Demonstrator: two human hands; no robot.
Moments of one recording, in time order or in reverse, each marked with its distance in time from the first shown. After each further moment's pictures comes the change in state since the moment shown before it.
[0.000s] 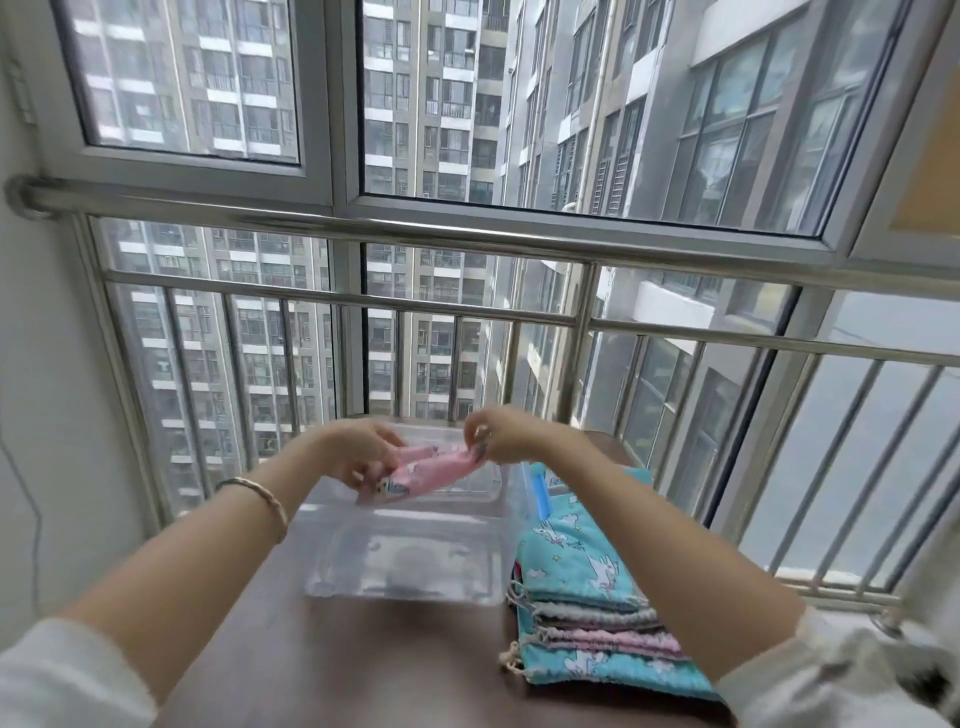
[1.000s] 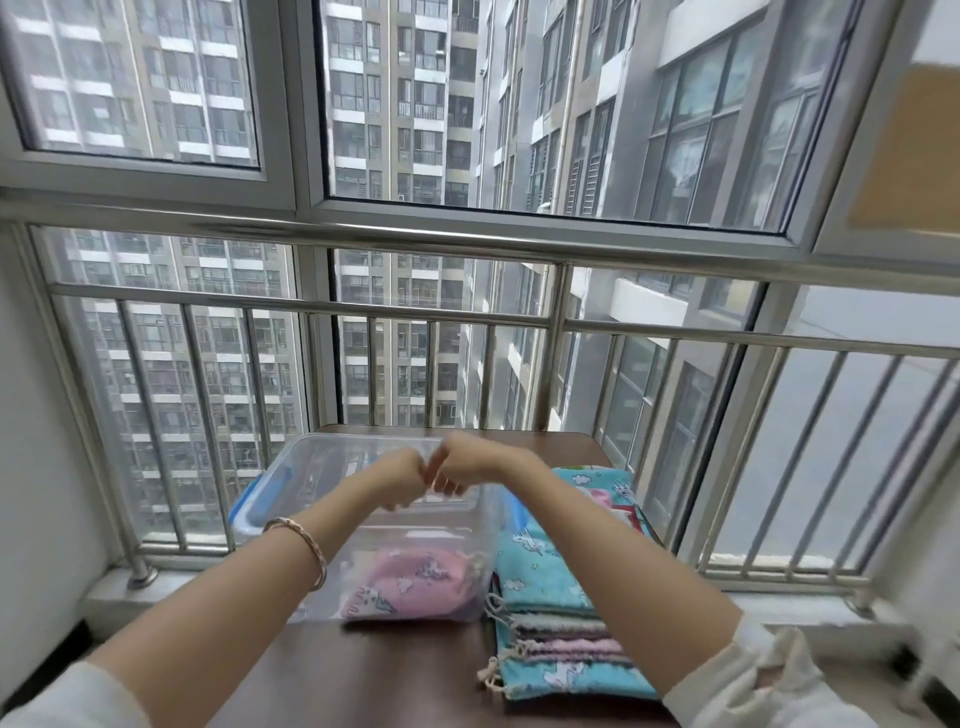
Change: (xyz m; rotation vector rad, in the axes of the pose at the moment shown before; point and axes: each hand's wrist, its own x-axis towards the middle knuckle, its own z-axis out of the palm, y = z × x) left_hand 0.054 0.016 0.069 0.558 0.200 0.179; right_hand 0.023 0.009 0.027 0.203 -0.123 0.115
